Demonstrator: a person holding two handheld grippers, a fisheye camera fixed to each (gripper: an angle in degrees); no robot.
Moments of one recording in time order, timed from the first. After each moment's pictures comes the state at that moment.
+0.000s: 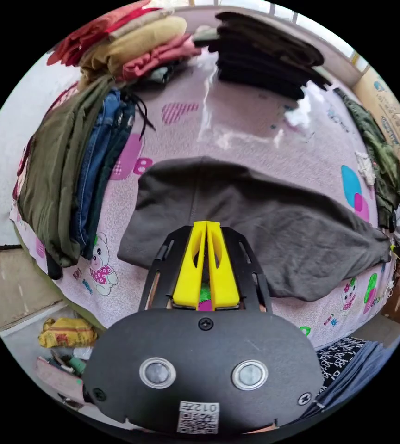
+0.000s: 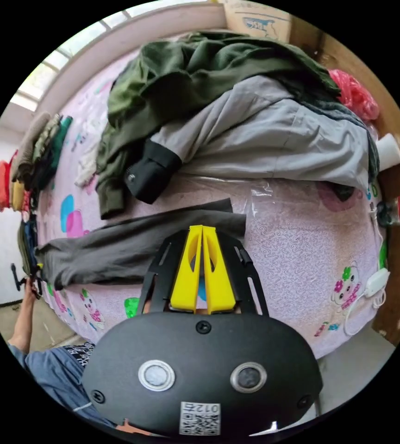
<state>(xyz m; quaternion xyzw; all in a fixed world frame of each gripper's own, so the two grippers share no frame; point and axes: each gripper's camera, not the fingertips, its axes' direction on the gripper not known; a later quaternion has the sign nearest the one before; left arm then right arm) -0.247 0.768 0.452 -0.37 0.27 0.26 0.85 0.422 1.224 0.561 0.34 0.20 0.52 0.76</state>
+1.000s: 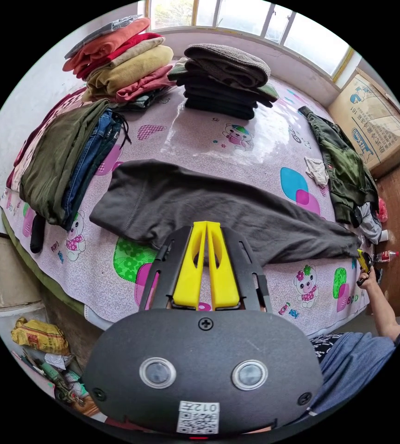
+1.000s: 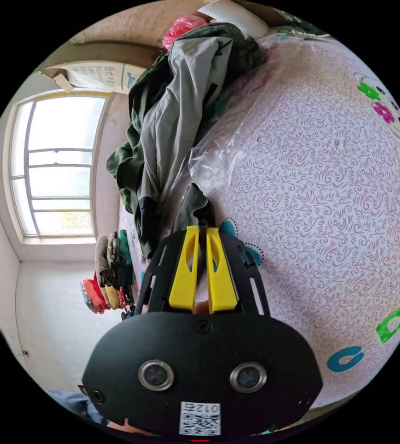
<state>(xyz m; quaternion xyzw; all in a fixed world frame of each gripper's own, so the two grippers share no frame) -0.290 0.785 0.382 -0.31 0.34 0.19 0.87 0.401 1.373 0.737 0.64 -0.06 0.55 0.53</state>
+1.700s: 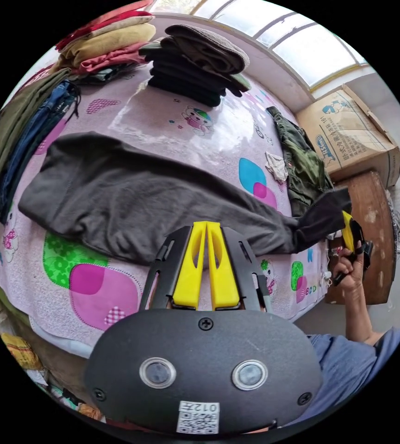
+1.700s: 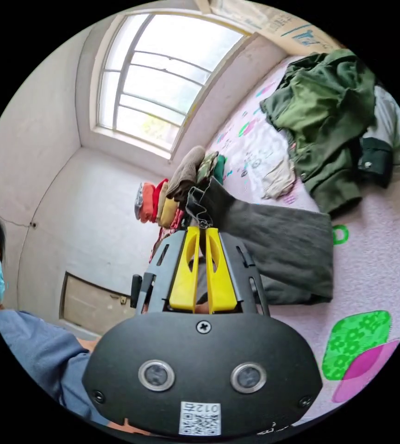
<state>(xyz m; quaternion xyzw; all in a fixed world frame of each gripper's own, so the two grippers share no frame) -0.295 0.806 0.445 -0.36 0.47 0.14 0.79 0.209 1.023 0.630 0.62 -0.06 0.24 0.74</state>
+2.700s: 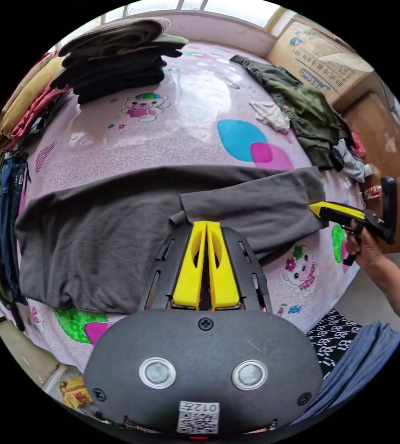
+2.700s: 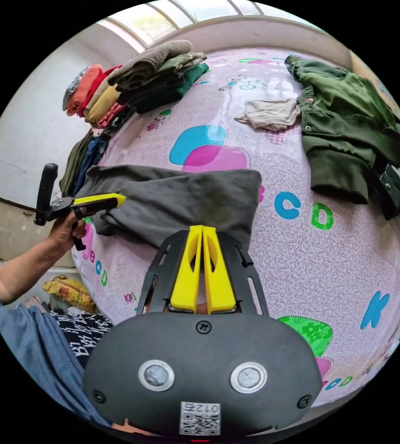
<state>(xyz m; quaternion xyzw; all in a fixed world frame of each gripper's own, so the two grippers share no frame) -0.193 0.880 0.448 -0.32 0.44 0.34 0.77 0.206 0.785 0.622 0.32 0.17 0.27 0.89</state>
